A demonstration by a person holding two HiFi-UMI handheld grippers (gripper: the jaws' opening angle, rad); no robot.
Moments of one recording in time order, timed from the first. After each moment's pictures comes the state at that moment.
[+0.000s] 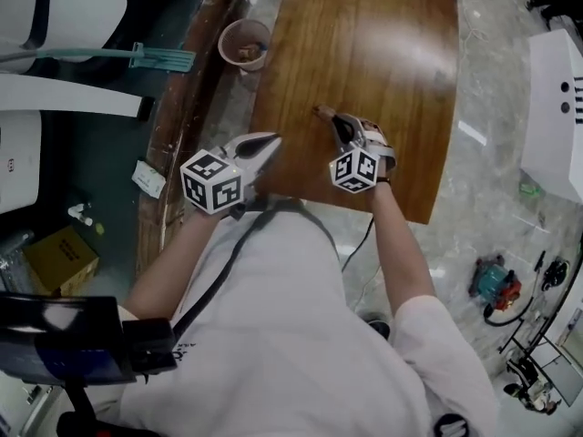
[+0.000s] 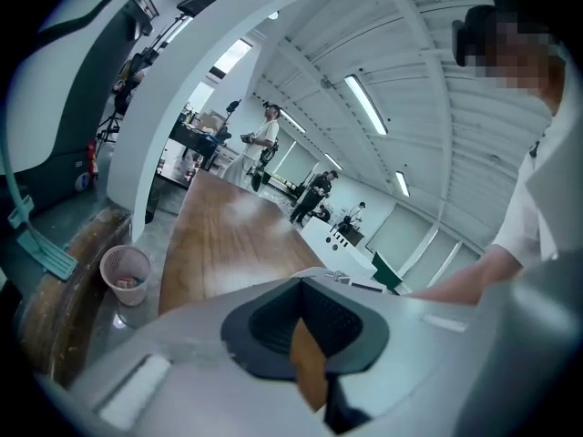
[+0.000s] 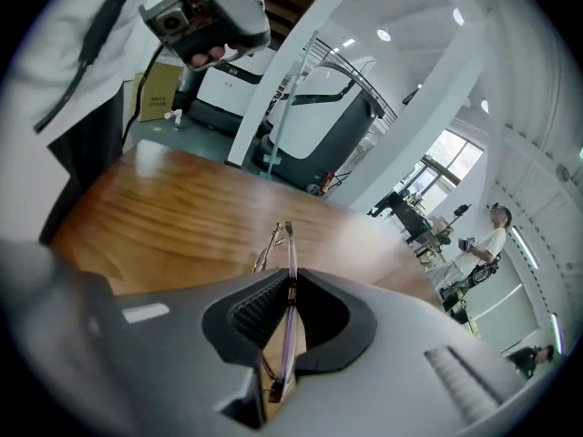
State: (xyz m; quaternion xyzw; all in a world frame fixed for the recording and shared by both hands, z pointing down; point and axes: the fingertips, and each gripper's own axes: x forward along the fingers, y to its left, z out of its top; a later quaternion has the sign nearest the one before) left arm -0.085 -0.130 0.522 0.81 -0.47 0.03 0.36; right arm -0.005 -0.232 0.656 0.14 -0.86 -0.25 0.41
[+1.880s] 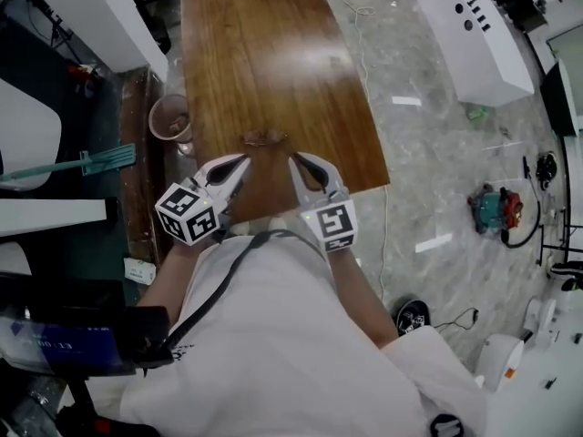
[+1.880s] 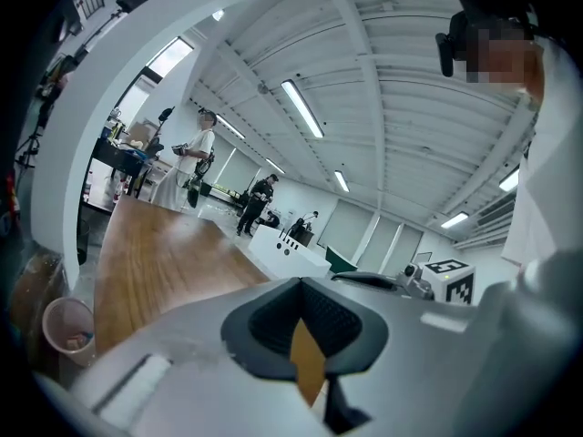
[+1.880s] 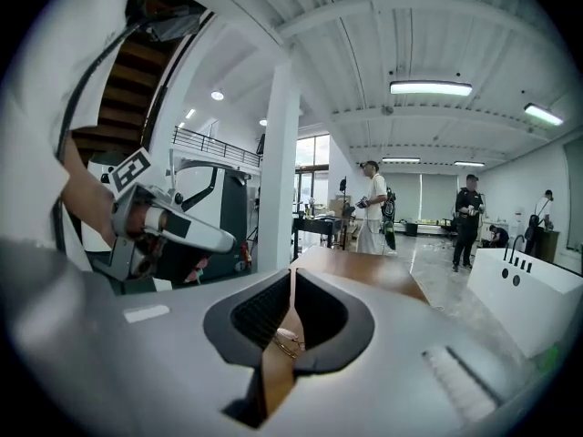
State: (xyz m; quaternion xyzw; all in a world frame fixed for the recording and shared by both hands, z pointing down) left arm -0.023 -0.118 0.436 0.91 -0.33 0.02 0.25; right arm 0.058 -0.121 0.432 0.44 -0.89 0.03 0.11
